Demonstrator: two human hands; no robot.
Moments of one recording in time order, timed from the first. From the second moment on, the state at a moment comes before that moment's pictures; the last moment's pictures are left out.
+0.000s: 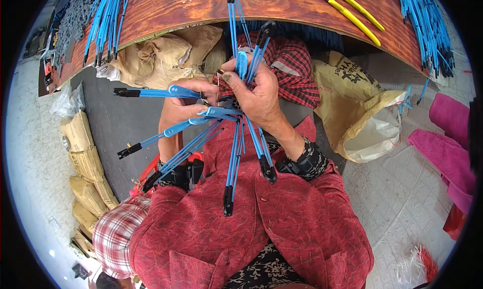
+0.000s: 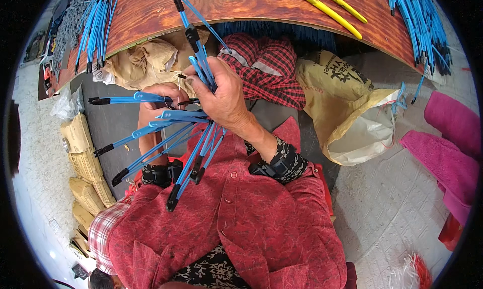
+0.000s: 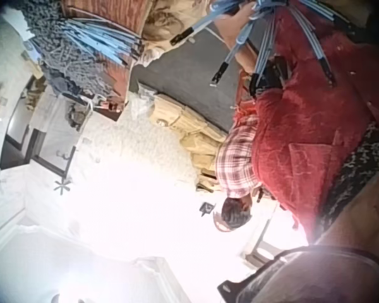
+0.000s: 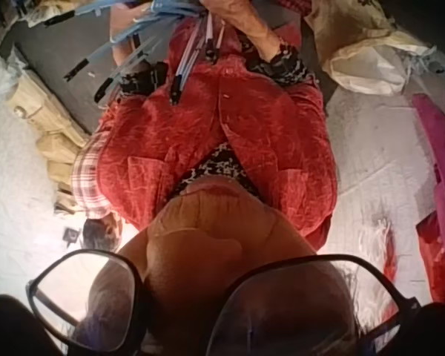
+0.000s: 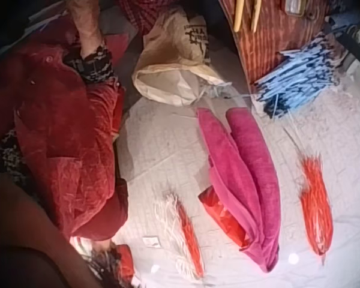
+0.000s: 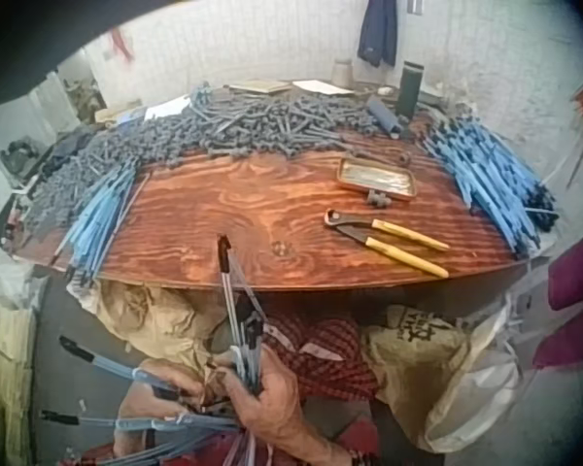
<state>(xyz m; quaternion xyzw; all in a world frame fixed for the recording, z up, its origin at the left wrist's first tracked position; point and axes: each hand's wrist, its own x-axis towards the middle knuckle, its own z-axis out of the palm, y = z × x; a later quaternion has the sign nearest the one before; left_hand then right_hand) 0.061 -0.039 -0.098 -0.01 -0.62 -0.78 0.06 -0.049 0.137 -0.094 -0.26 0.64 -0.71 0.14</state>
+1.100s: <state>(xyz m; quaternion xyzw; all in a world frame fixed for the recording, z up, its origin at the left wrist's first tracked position) 0.065 -0.042 -0.094 -0.05 -0.69 -0.72 0.05 -0.073 0.153 -0.090 -0.28 0.43 -0.78 0.35</state>
